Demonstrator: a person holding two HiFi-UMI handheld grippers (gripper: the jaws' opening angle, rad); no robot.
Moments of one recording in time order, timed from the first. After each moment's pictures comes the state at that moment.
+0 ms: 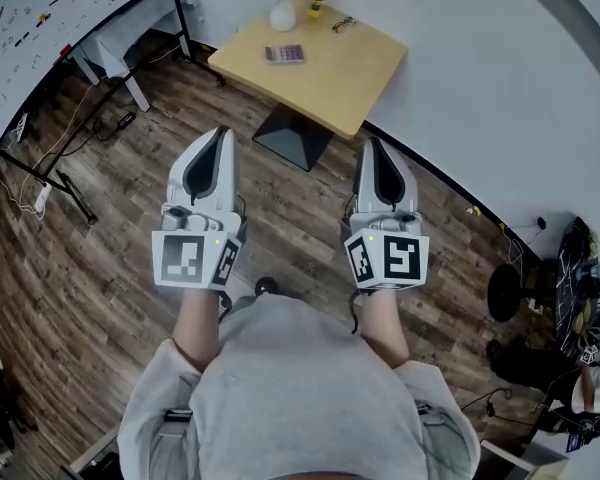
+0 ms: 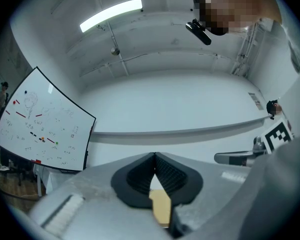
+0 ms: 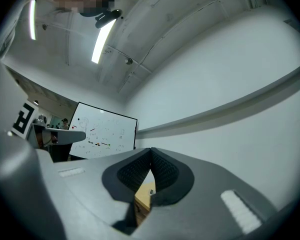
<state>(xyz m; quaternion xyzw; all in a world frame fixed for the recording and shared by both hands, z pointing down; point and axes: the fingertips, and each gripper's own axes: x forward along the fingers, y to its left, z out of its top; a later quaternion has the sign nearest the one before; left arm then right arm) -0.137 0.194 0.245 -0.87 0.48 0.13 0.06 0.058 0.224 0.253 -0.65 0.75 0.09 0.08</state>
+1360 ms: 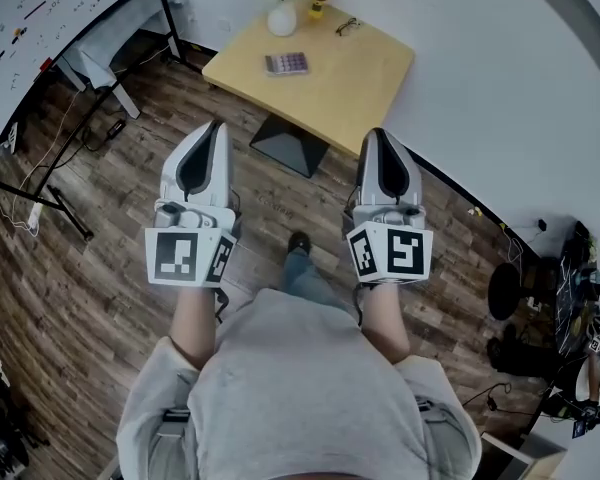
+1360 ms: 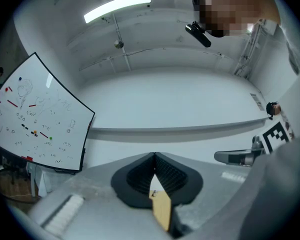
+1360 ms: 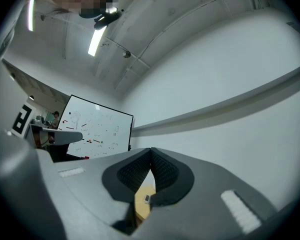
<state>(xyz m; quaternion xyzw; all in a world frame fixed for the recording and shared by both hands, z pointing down) -0.150 0.074 0.253 -0.87 0.47 0.12 0.05 0.052 0.108 0.258 -0.66 0.74 0.09 0.07</state>
